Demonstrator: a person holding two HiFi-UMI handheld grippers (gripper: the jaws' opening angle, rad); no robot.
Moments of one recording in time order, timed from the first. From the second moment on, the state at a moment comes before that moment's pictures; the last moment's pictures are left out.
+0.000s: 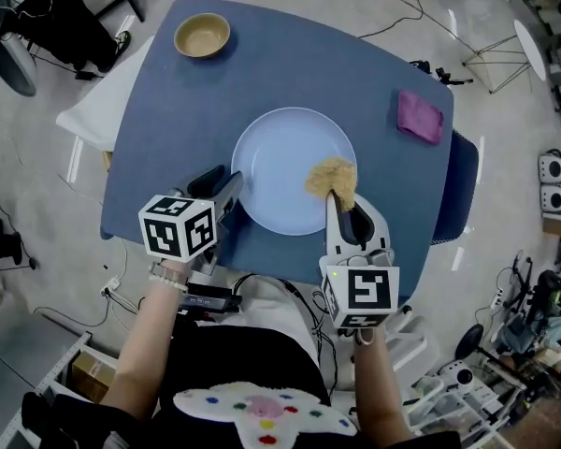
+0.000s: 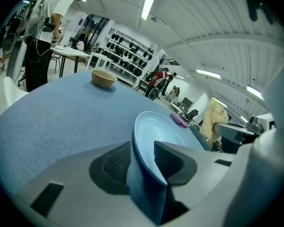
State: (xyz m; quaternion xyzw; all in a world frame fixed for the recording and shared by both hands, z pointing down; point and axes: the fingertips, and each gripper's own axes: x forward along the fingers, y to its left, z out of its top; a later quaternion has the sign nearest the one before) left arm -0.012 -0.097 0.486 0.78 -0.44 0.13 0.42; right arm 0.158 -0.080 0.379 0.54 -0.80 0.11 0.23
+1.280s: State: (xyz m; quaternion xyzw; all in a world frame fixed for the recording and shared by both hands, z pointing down) left arm -0.014 -0.101 0.494 0.76 -0.48 0.11 0.43; right arm 0.149 -0.184 0.480 0.50 -0.76 0.13 0.39
